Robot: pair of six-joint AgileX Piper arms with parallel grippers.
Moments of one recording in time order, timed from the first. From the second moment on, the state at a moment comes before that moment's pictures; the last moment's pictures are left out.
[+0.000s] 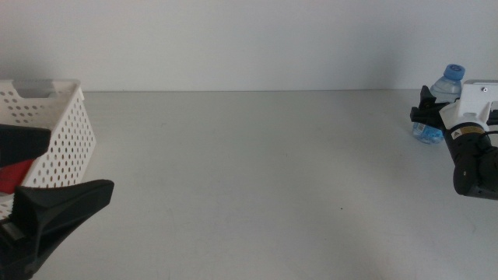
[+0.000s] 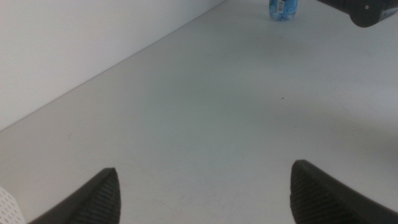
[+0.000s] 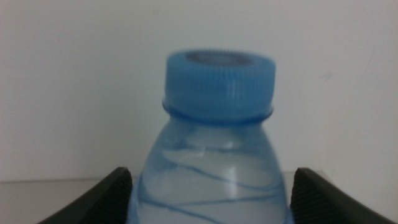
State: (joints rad) left arm -0.60 0.62 -0.84 -0.05 0.75 0.16; right arm -0.04 2.16 -1.00 0.16 -1.07 -0.11
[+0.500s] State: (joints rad) left arm -0.60 0.62 -0.84 -0.05 0.75 0.16; right arm -0.05 2.24 -1.10 0.16 -0.98 -0.11
